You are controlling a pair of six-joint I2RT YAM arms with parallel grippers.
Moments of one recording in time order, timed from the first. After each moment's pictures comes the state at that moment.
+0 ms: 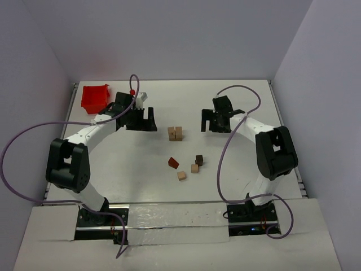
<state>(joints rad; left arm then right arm) -0.32 1.63 1.17 -0.42 0.31 -0.18 0.31 1.73 1.12 -0.36 0.01 0.33</state>
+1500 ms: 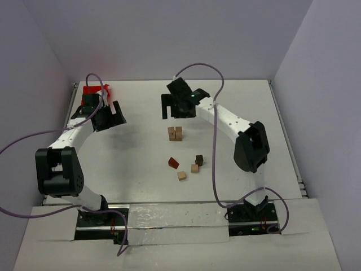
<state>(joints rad) 0.00 1.56 1.09 -0.38 0.17 -0.28 0.66 1.97 1.82 -0.75 0.14 0.51</state>
